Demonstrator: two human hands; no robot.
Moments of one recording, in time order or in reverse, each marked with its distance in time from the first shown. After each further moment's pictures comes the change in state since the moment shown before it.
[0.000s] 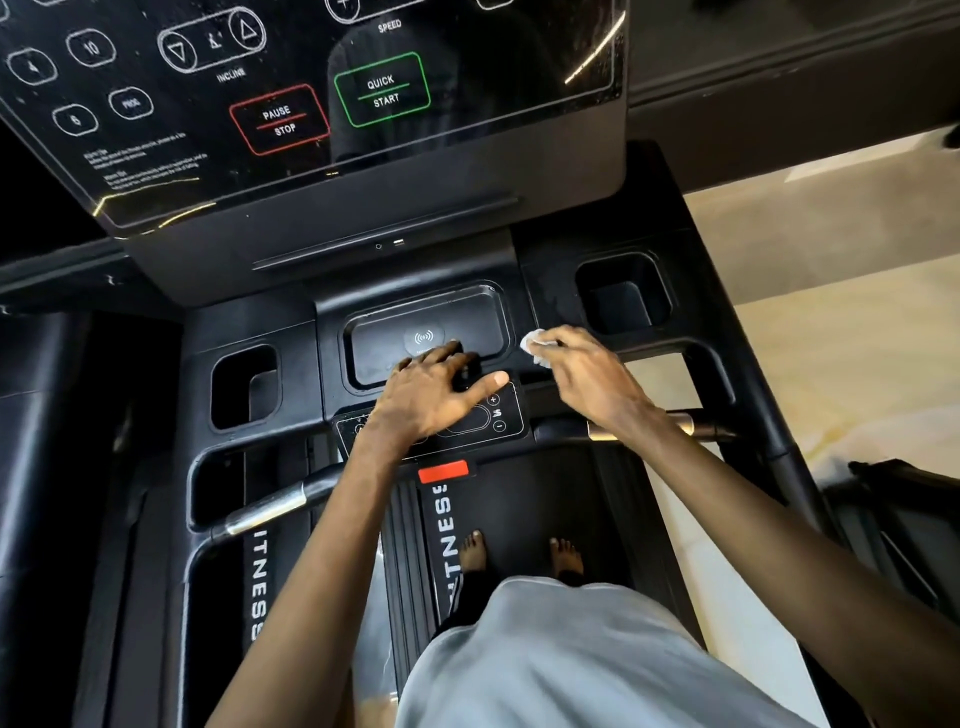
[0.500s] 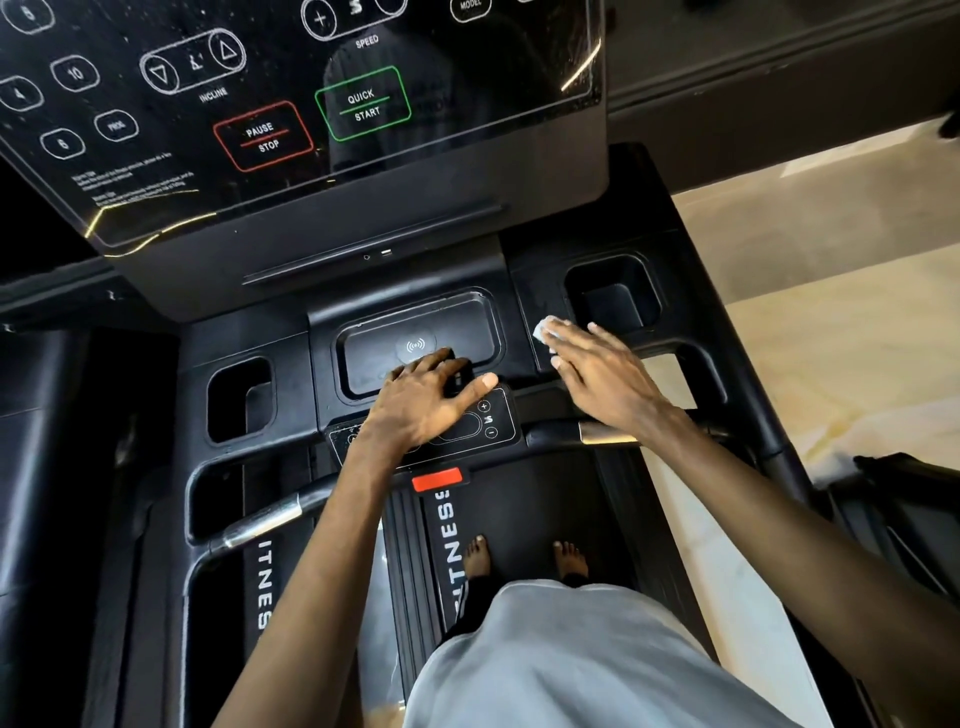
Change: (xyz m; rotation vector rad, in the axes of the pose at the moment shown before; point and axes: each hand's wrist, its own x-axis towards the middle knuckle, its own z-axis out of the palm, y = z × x) left_hand -0.002 0.003 -0.003 -0.050 -0.020 -0.011; right_hand -0.008 0.027 -0.008 -0.133 -0.030 -0.006
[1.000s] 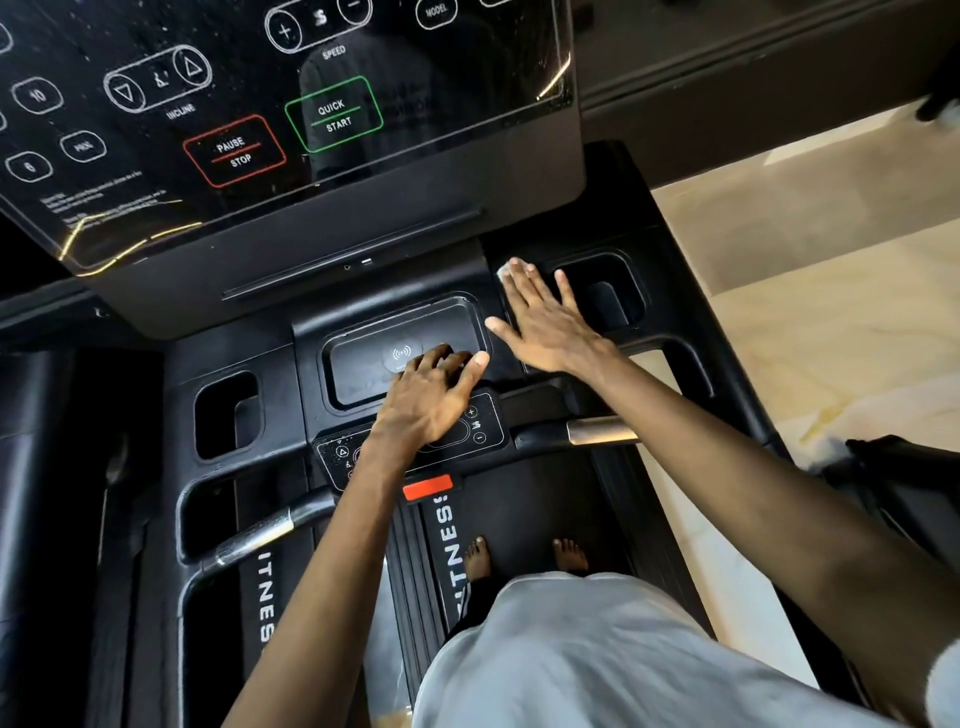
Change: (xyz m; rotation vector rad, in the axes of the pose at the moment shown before) left_hand 0.015 0.024 0.005 -0.042 0.016 -0.042; right_hand 0.085 -0.010 -0.004 -0.092 -0.296 0.172
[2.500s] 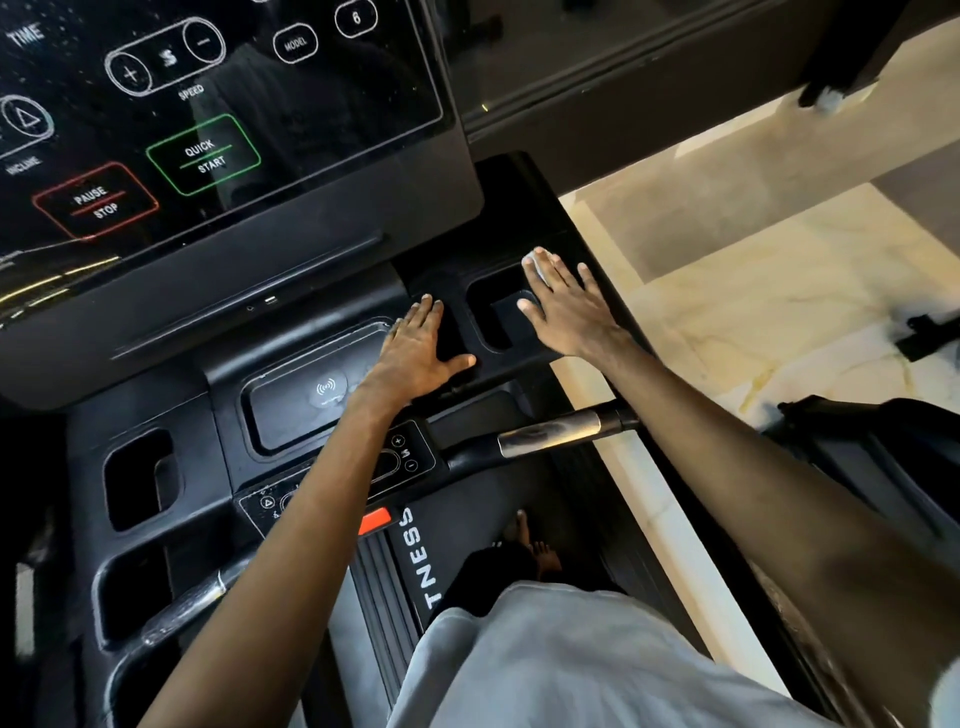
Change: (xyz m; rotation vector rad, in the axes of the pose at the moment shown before) left_hand 0.090 0.067 0.000 0.116 0.030 0.175; right_hand -0.037 0.116 -0.013 0.020 0.108 0.216
